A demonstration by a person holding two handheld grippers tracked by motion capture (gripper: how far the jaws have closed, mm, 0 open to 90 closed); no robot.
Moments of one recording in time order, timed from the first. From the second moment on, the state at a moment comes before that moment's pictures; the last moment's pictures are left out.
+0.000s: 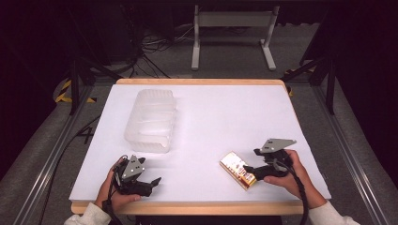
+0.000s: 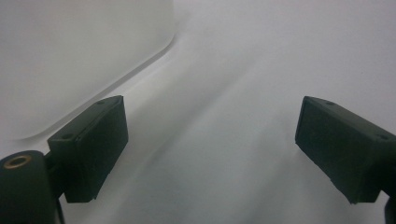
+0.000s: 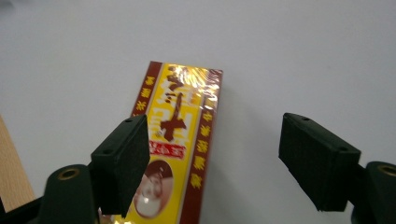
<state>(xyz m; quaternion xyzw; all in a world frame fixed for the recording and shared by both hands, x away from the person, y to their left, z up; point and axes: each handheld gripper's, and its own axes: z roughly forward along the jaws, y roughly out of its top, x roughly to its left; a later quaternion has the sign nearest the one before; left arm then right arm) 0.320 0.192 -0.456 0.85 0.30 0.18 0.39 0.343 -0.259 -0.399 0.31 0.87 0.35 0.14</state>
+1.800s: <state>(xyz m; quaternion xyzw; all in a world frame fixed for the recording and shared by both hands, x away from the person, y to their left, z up) 0.321 0.189 -0.456 0.85 0.29 0.15 0.40 0.348 -0.196 -0.353 0.31 0.82 0.45 0.19</state>
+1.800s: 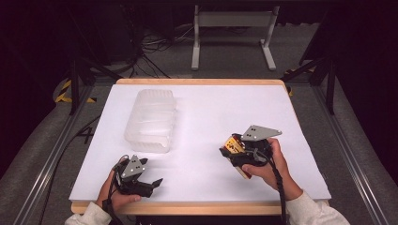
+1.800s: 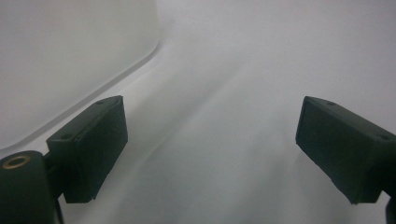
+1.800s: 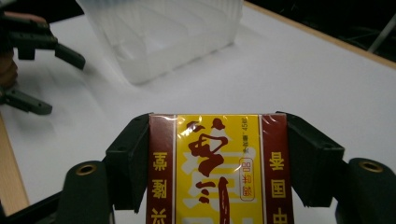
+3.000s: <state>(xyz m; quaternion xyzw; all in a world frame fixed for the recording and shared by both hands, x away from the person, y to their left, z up) 0.305 0.201 -0.454 0.84 0.30 0.18 0.40 0.439 -0.044 -0.347 0.29 0.76 0.54 0.21</state>
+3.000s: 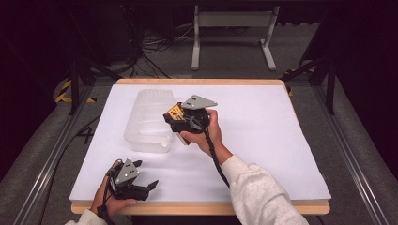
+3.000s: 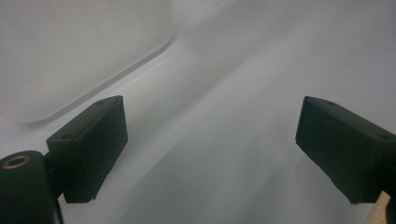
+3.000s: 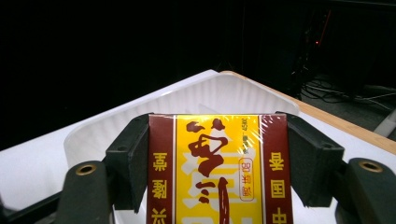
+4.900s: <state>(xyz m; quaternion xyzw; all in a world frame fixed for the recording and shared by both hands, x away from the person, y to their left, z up) 0.292 0.206 -0.458 0.85 0.30 0.18 0.39 0.467 0.021 -0.386 0.31 0.78 0.52 0.17</state>
